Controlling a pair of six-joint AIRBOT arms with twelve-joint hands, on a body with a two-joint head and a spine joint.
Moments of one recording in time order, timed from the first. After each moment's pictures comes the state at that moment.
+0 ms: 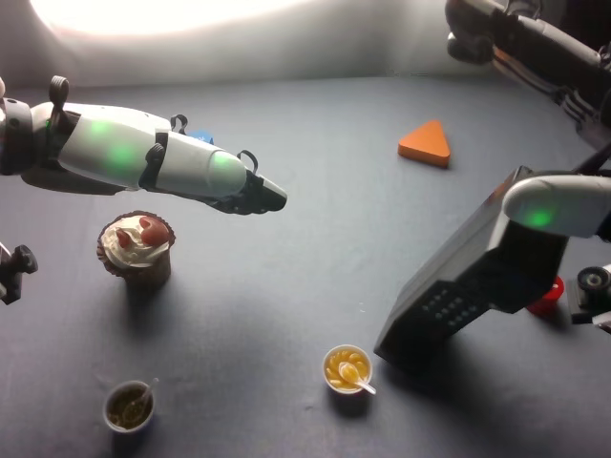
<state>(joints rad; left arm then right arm) 0.36 -0.66 1.44 1.53 -0.80 -1.34 -0.64 -1.10 1.25 -0.11 1.37 0.04</state>
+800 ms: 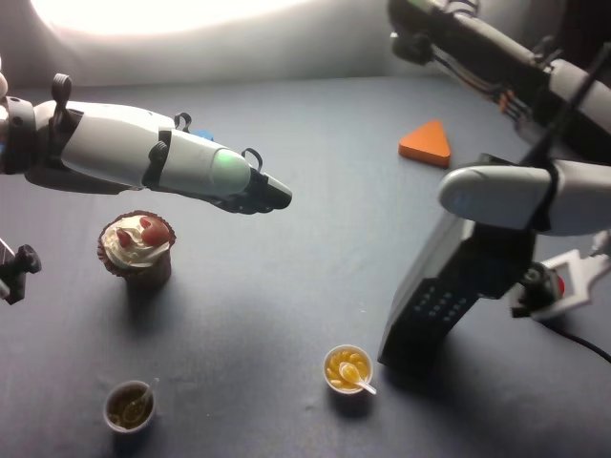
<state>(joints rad) 0.35 -0.66 1.43 1.53 -0.81 -1.35 -0.55 -1.21 1.30 -0.13 1.31 0.05</state>
